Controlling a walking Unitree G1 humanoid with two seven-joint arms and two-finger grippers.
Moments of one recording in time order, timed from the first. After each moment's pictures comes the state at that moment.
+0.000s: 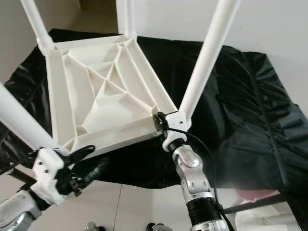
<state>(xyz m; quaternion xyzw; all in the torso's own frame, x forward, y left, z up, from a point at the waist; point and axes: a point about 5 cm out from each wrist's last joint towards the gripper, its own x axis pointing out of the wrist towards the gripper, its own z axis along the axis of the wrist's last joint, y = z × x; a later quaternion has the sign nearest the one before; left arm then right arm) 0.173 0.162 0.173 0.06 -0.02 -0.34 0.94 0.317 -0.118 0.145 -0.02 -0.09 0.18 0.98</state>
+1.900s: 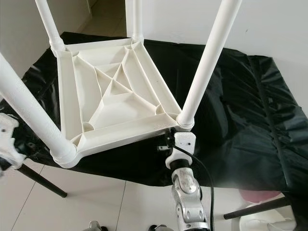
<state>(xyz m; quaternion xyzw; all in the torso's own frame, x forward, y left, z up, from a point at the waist) 0.254 0.242 0.174 0.09 -0.02 -0.20 0.98 0.266 -0.136 0.115 0.04 -0.06 -0.02 1.00</state>
